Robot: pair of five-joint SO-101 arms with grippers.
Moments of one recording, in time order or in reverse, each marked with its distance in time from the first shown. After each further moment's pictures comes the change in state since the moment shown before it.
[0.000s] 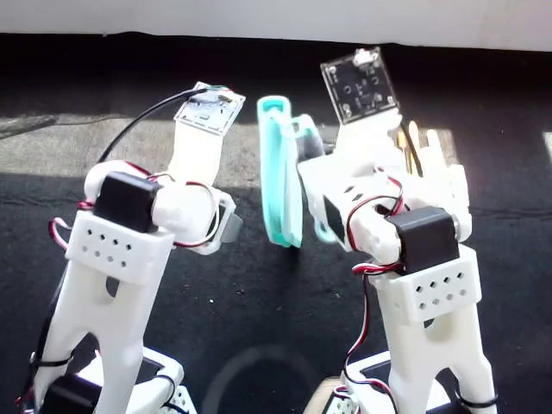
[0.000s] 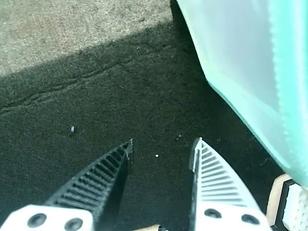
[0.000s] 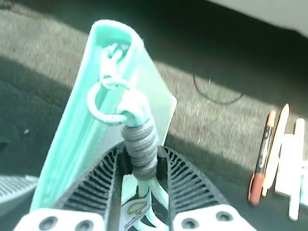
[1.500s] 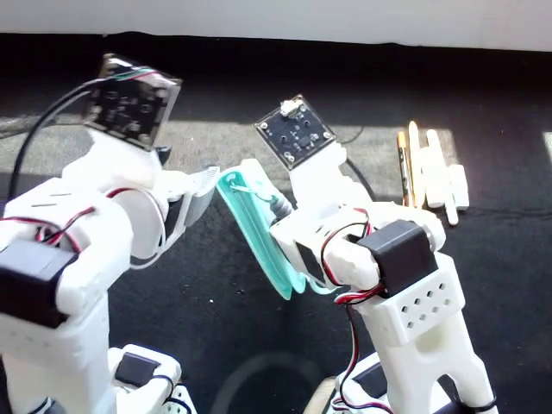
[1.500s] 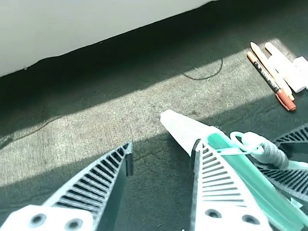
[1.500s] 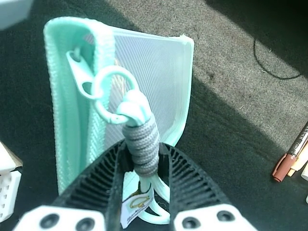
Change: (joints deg) left arm -2.2 -8.3 -17.6 -3.3 -8.8; right arm -11.4 -1.0 0.0 10.3 4.4
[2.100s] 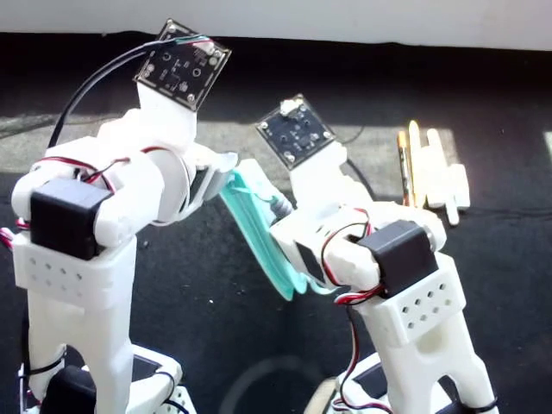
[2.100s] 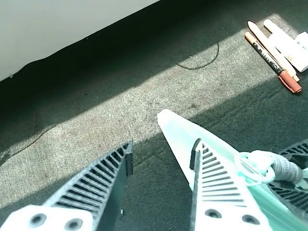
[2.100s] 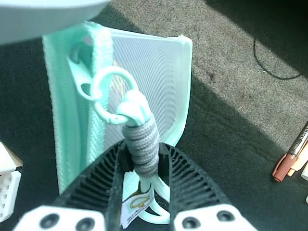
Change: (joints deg) left arm 1.5 11.7 -7.1 0.0 -3.6; right arm 0.0 0.0 0.0 0.0 0.0
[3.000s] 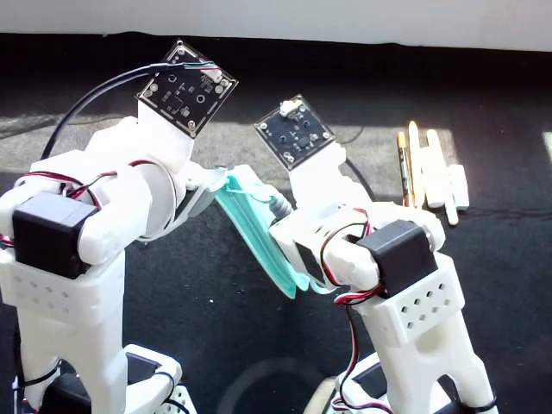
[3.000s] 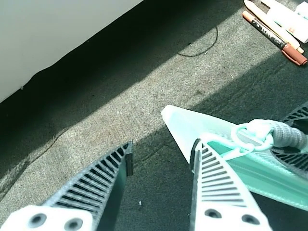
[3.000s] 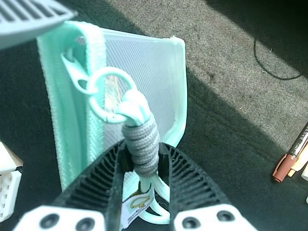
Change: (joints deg) left arm -0.1 -2.0 -0.1 3.7 -8.4; right arm -0.1 0.0 0.0 0.0 0.0
